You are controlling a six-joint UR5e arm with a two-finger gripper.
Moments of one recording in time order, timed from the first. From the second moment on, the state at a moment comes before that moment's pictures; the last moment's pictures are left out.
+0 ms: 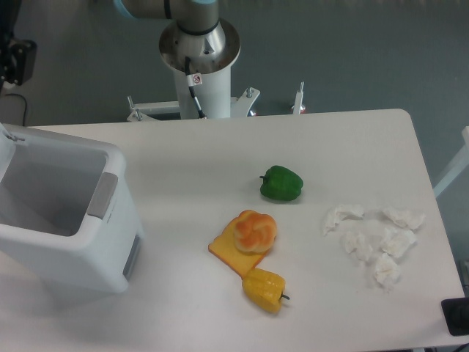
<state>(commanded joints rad) 1.95 -1.59 -1.40 -1.32 1.06 0.11</state>
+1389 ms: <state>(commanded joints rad) 2.06 -1.63 -1.38 -1.27 1.15 0.09</state>
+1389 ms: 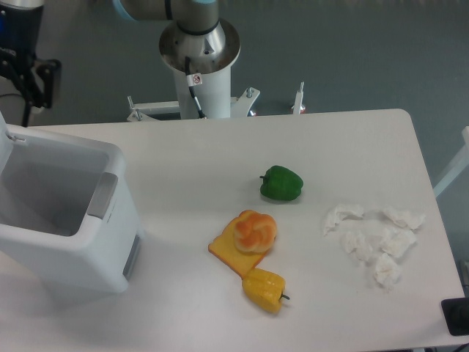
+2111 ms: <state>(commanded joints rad) 2.12 -1.69 -1.38 -1.21 1.23 0.10</state>
